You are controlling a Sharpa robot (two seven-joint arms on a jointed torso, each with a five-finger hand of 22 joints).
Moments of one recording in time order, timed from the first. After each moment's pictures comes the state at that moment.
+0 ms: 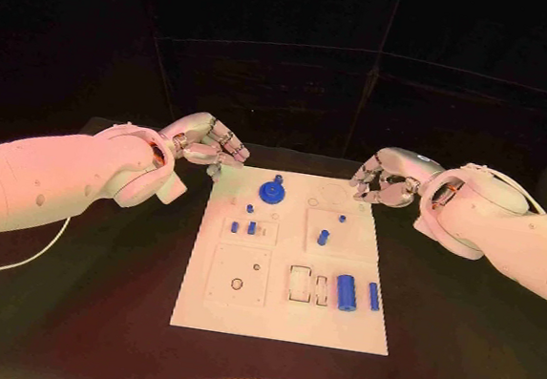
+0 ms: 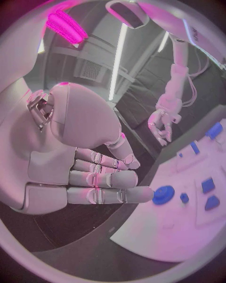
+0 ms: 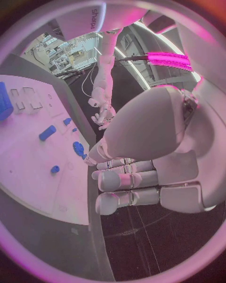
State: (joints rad) left arm 1.22 -0.79 -0.09 1.26 -0.58 -0.20 0.29; left_hand 1.26 -0.01 0.48 -0.25 0.05 0.99 0.19 0.17 0.07 1.01 0.12 0.22 0.06 1.25 0.02 1.03 0.46 0.17 1.26 0.11 0.65 0.54; right arm 1.22 -0.80 -0.04 1.40 -1.46 -0.18 -0.03; right_hand 1.56 -0.06 0.10 0.17 0.27 1.00 0.15 0.11 0.07 1.09 0.08 0.19 0.30 1.43 0.00 0.94 0.82 0.13 1.17 0.11 1.15 0.89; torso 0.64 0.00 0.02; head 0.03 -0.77
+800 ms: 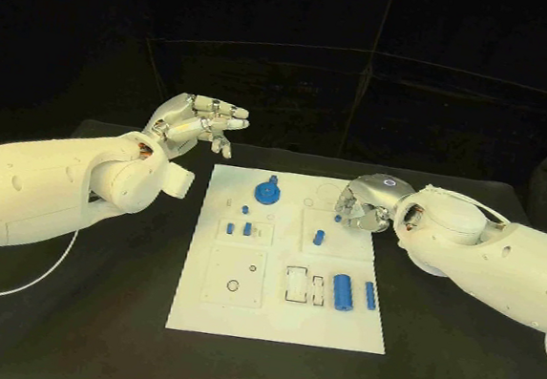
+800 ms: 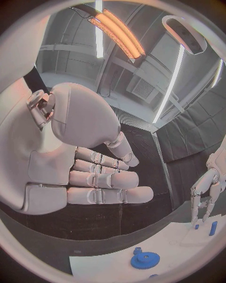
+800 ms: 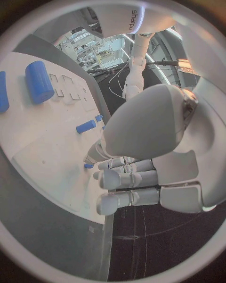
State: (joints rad) left arm 1.22 -0.81 -0.09 1.33 -0.08 -0.14 0.54; left_hand 1.23 -0.01 0.46 -0.23 0.05 0.99 0.19 0.17 0.07 1.03 0.12 0.24 0.07 1.23 0.02 1.02 0.44 0.17 1.25 0.12 0.63 0.53; right arm 1.16 -0.75 -0.04 1.39 -1.73 -0.14 -0.10; right_hand 1.55 -0.08 0.14 0.17 0.25 0.98 0.16 0.08 0.07 1.08 0.09 0.14 0.19 1.44 0.00 0.94 0.84 0.13 1.18 0.11 1.15 0.89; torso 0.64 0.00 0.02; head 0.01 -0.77
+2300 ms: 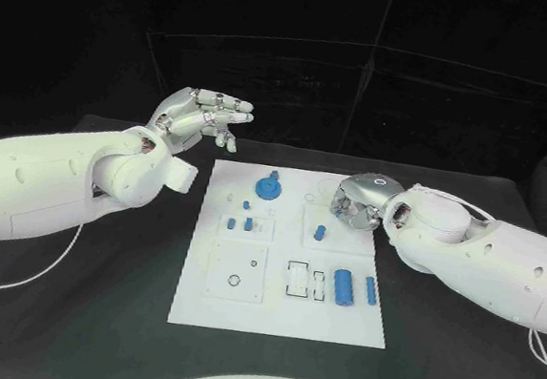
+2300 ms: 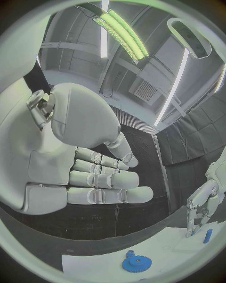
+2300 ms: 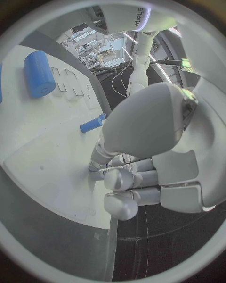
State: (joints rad) left arm 1.22 -0.80 -0.09 1.33 -0.06 -0.10 0.55; left_hand 1.23 0.00 0.46 -0.23 0.05 0.98 0.19 0.17 0.07 1.03 0.12 0.25 0.07 1.22 0.02 1.02 0.43 0.17 1.24 0.12 0.62 0.52; right arm 1.13 -0.70 -0.04 1.35 -1.75 -0.15 -0.12; right_hand 1.52 -0.08 0.45 0.04 0.15 1.12 0.14 0.09 0.07 1.23 0.07 0.13 0.08 1.46 -0.01 1.05 0.92 0.12 1.28 0.09 1.29 1.08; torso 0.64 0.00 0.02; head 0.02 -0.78
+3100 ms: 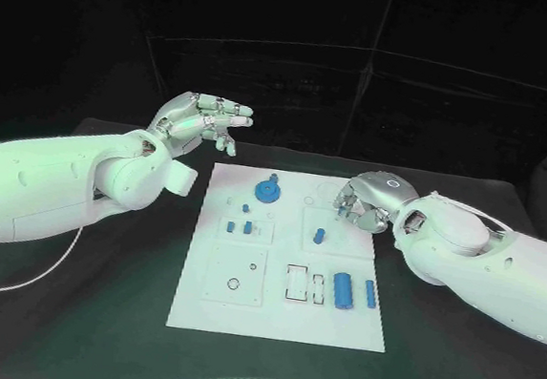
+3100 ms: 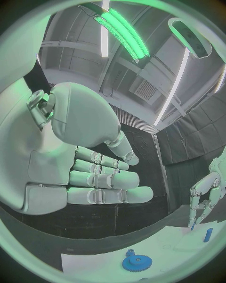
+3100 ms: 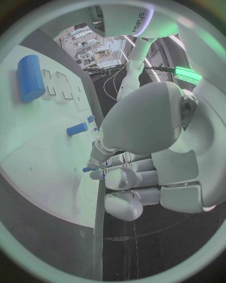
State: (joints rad) left arm 1.22 -0.79 -0.09 1.31 -0.06 -0.09 0.54; left_hand 1.22 -0.01 0.44 -0.22 0.05 0.98 0.19 0.17 0.07 1.03 0.12 0.27 0.07 1.22 0.02 1.02 0.42 0.17 1.24 0.12 0.62 0.51; right arm 1.13 -0.78 -0.04 1.45 -1.75 -0.29 -0.13; right_hand 1.47 -0.10 0.46 0.03 0.15 1.12 0.15 0.10 0.07 1.25 0.06 0.11 0.07 1.46 -0.01 1.09 0.95 0.12 1.30 0.09 1.31 1.13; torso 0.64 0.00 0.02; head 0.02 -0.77
